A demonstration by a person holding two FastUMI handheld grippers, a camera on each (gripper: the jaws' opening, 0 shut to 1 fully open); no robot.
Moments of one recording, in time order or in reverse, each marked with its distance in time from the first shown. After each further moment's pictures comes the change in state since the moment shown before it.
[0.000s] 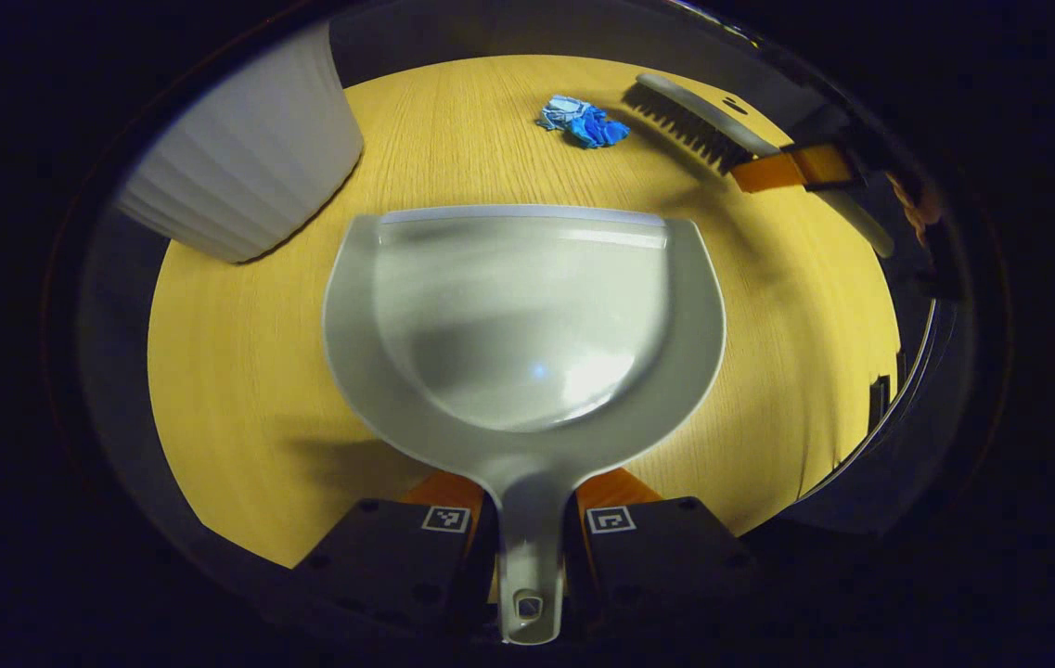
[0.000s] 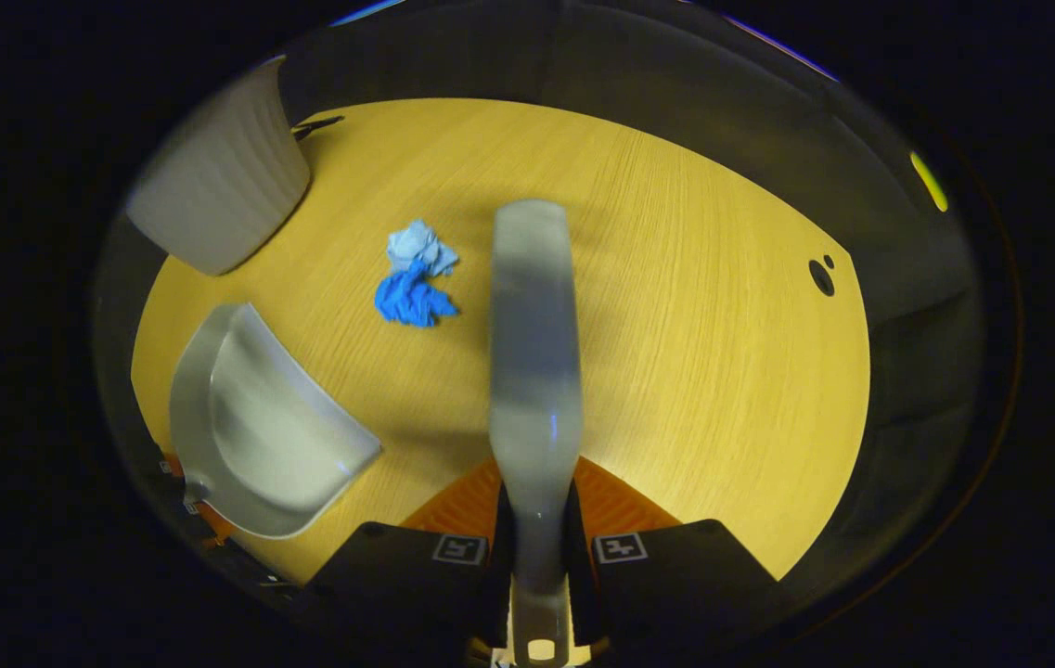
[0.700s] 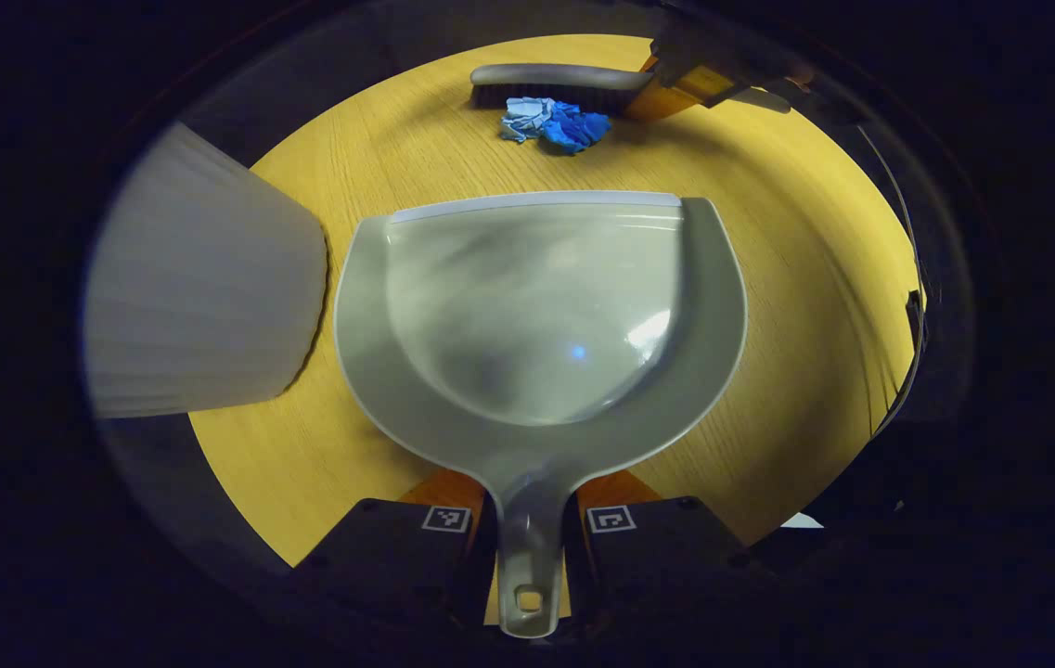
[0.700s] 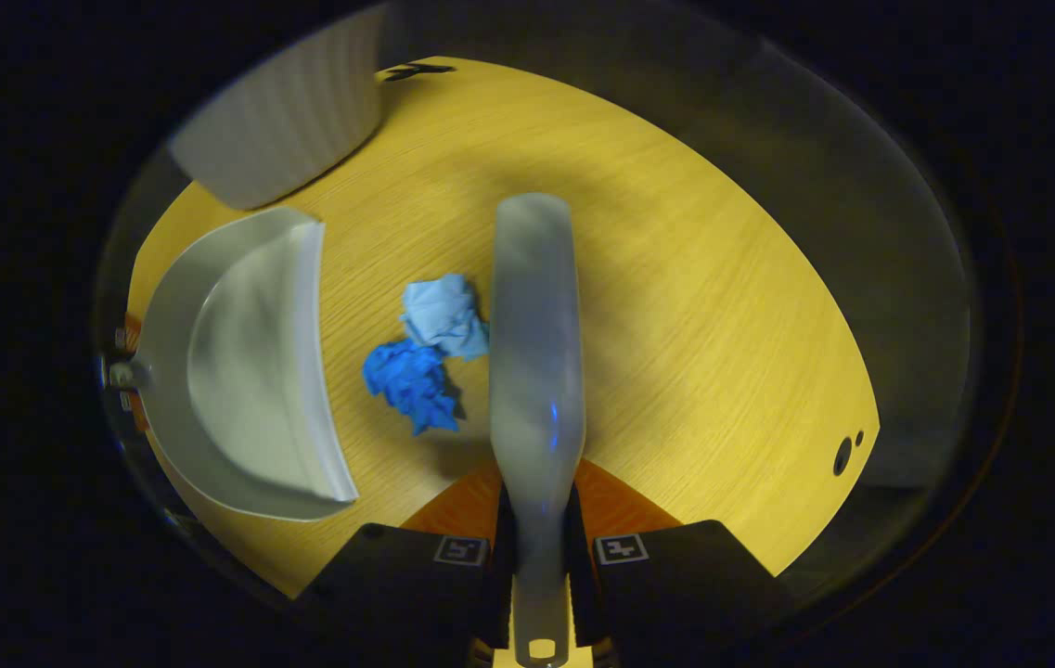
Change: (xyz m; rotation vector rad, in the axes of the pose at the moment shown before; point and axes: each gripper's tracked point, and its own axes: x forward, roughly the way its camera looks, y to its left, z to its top) left arm -0.004 0.053 0.061 0.336 0.046 0.103; right arm 0.039 0.019 0.051 -0.515 0.058 0.081
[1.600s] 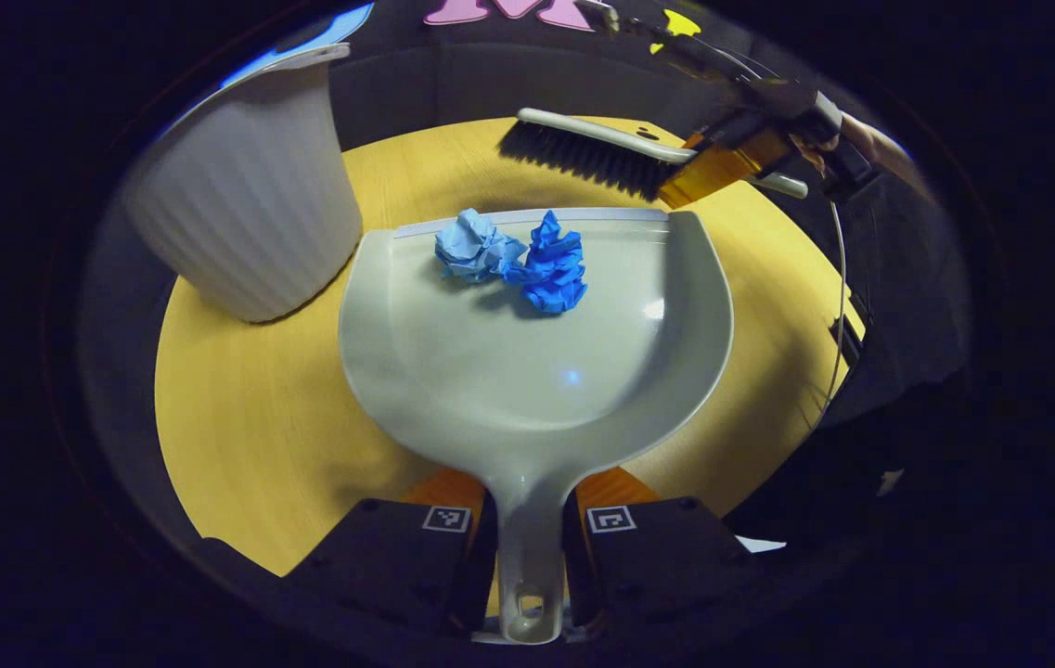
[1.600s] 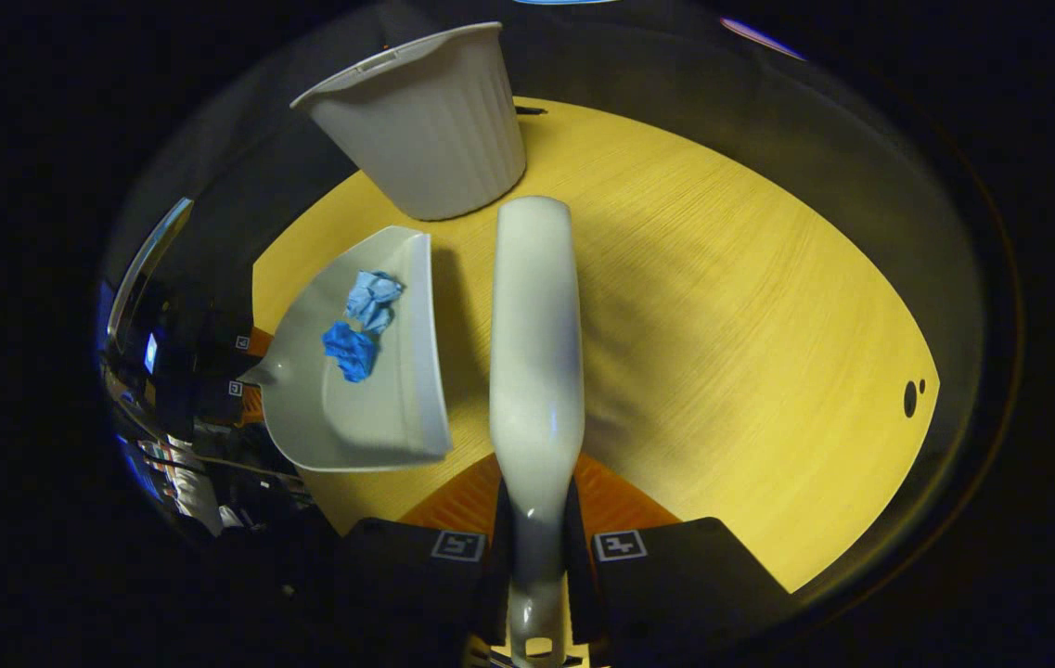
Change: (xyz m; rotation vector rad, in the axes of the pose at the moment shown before) left arm 0.005 -0.036 0.014 -0.183 -0.362 -0.116; right arm -0.030 -0.018 -0.034 0.130 -0.146 0.260
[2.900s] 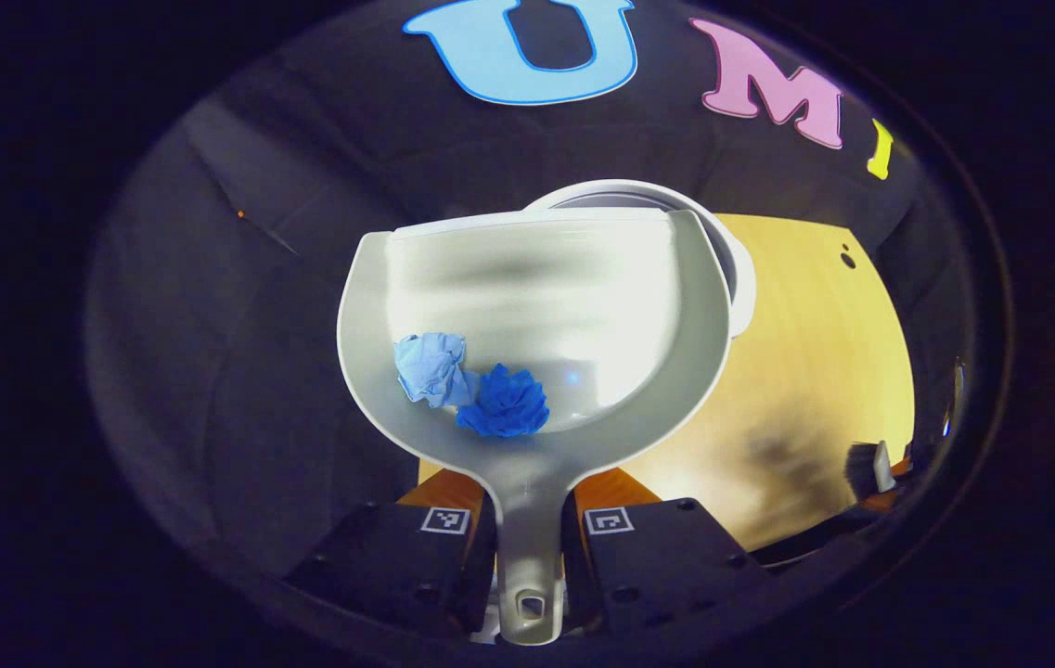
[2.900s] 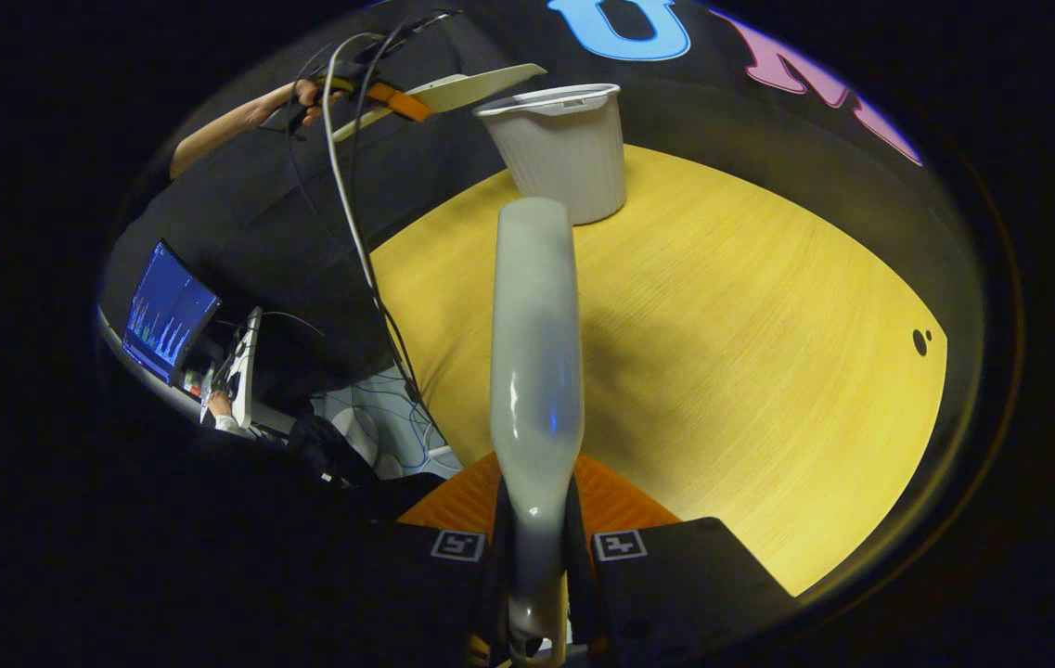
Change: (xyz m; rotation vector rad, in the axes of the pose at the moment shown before) left arm -0.098 0.194 0.214 -0.244 0.134 0.460; right arm -0.001 -0.036 -0.038 0.005 -0.160 0.136
